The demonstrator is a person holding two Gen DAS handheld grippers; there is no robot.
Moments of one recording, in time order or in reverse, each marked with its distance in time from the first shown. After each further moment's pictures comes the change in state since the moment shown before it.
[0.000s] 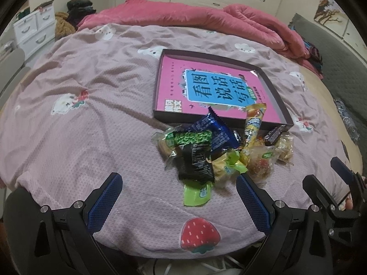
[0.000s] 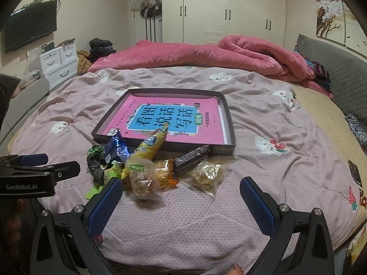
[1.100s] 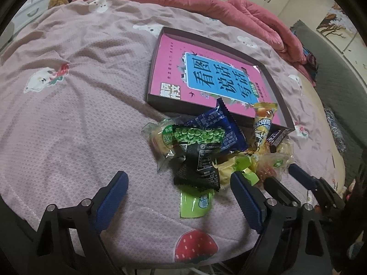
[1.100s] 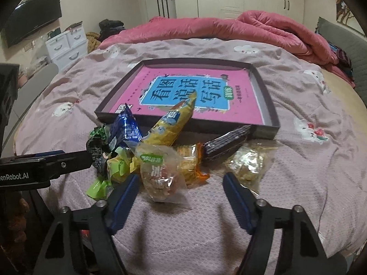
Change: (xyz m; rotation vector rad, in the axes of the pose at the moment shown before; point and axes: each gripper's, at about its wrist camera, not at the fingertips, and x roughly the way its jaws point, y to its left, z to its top) left arm 0.050 0.018 0.010 -0.084 0.090 -0.150; right arm 0.069 0.022 -0.003 -0.020 0.153 0.113
